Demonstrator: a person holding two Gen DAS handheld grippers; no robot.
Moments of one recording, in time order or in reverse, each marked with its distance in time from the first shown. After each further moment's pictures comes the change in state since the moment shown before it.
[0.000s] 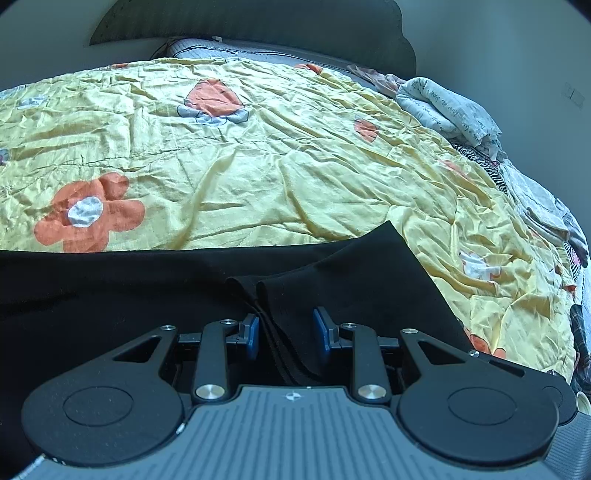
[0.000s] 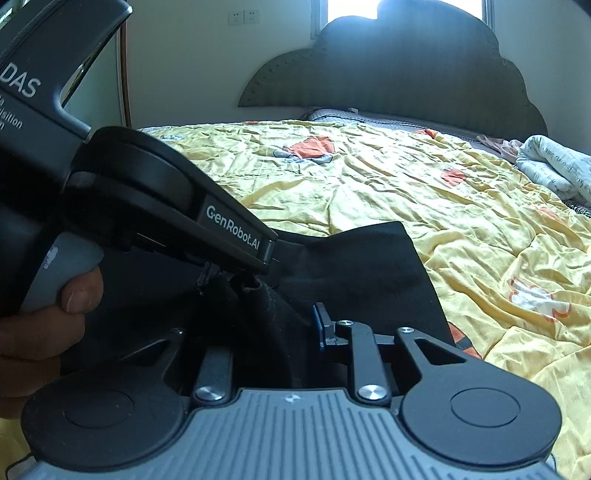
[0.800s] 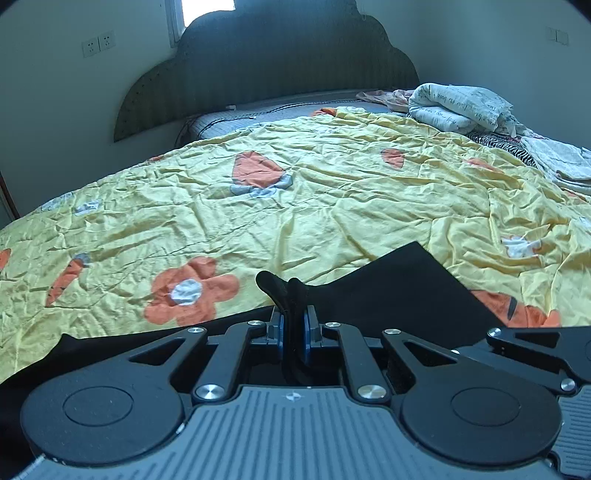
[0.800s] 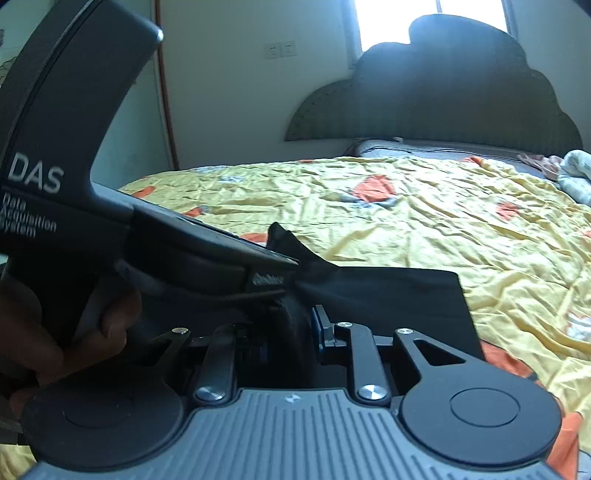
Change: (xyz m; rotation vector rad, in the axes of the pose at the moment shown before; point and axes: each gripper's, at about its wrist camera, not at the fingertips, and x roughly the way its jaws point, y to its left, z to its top) left arm -0.057 0.004 -0.002 0.266 -0.160 0.232; right arm -0.030 0.050 0.013 0.005 -0.102 0.170
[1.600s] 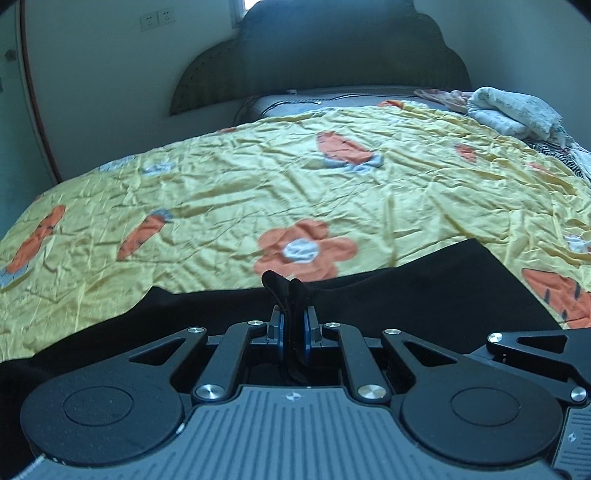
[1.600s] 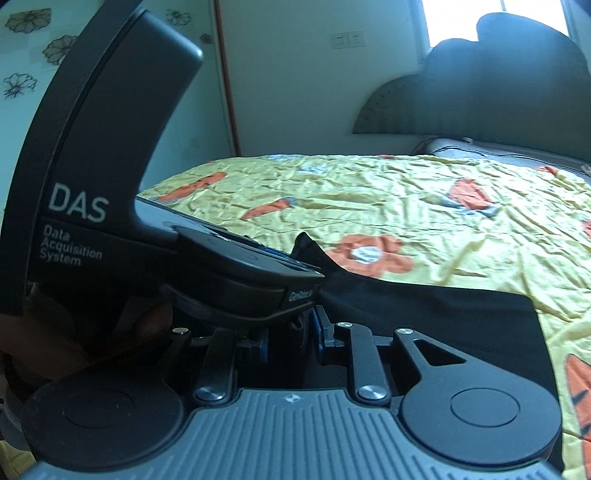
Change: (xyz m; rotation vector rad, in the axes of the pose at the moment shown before) left arm -0.008 0.083 -0.032 -0.096 0.040 0.118; right arm 0.039 0.067 0.019 -0.069 0.038 0.180
